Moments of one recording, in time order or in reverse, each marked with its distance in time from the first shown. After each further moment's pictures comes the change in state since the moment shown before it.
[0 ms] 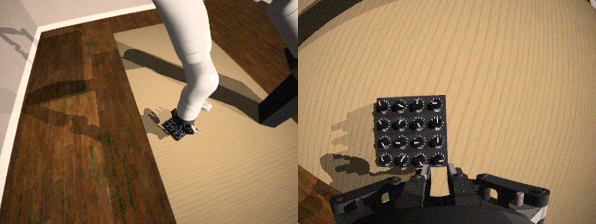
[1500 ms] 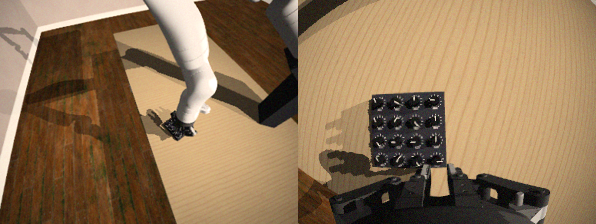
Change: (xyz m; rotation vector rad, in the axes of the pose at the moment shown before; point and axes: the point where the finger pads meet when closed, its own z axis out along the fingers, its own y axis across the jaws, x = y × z) arm -0.002 0.002 0.013 -0.004 -0.006 -0.002
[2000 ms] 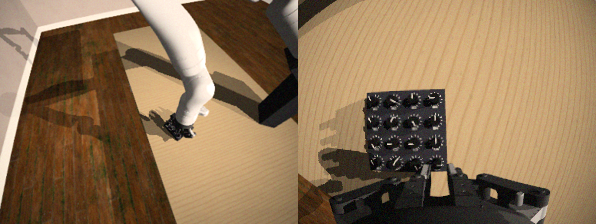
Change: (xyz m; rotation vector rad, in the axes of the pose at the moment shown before) arm 0.000 0.000 0.017 0.000 0.000 0.000
